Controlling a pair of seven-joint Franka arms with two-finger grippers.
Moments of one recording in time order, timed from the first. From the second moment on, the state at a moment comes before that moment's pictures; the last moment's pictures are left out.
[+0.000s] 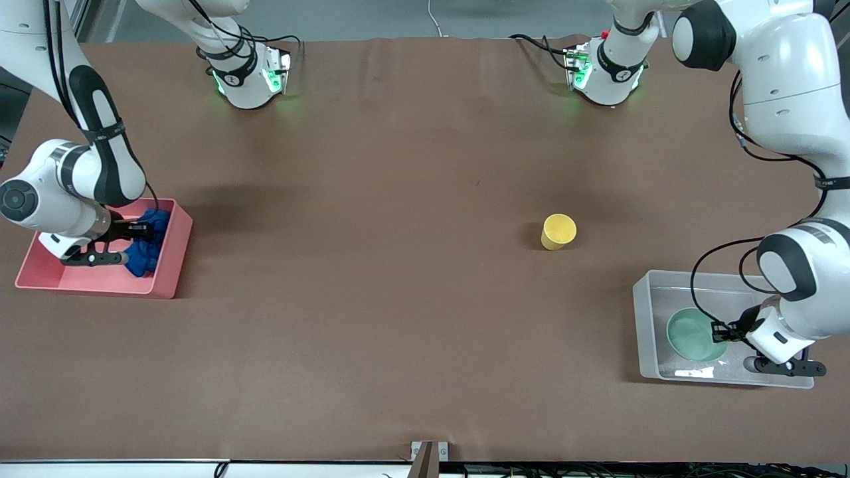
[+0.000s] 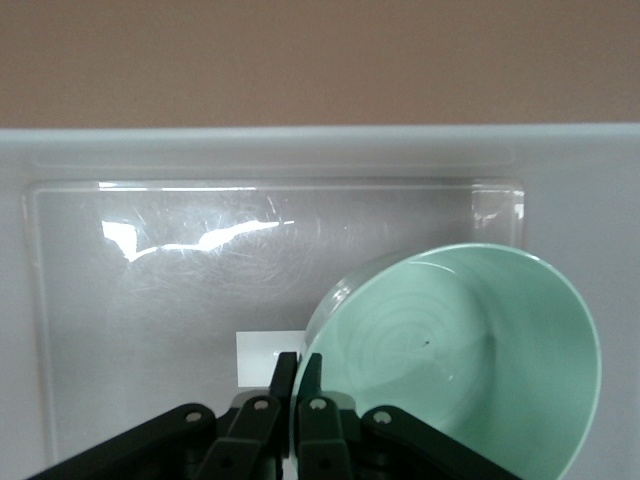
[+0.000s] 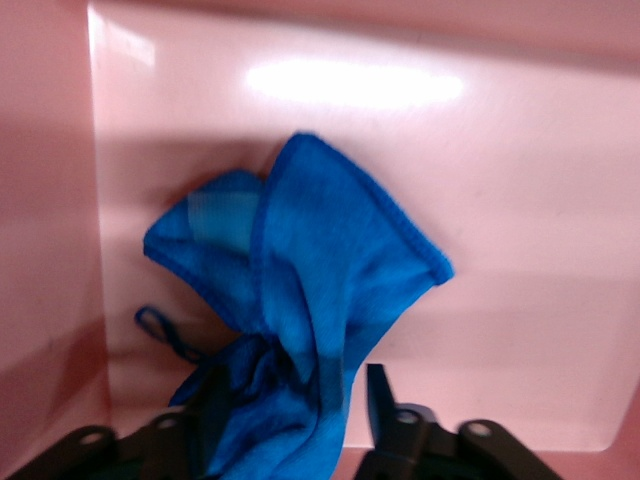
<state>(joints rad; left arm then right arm) -0.07 0.82 0.29 -1.32 -0.32 2.16 0.38 -0.04 0.37 -0.30 -2.15 -0.06 2.39 -0.34</state>
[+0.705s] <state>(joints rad) -0.07 0.82 0.30 -1.47 -0.32 2.27 0.44 -0.07 0.05 -0.11 -1.77 -0.06 1.77 -0.04</state>
